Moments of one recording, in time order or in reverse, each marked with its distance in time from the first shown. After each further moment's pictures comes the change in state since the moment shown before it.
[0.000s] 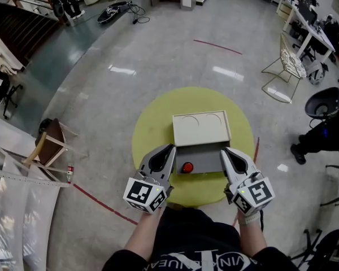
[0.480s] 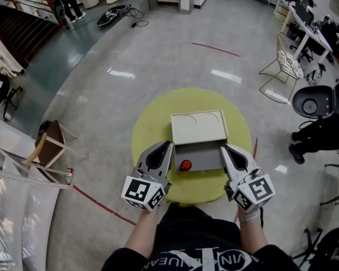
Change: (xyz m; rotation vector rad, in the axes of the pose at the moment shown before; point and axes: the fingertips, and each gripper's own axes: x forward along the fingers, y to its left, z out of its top) left arm -0.010 -0.004 0.017 0.024 -0.036 0.020; right arm -0.011 0.005 0.013 -0.017 -0.028 -0.001
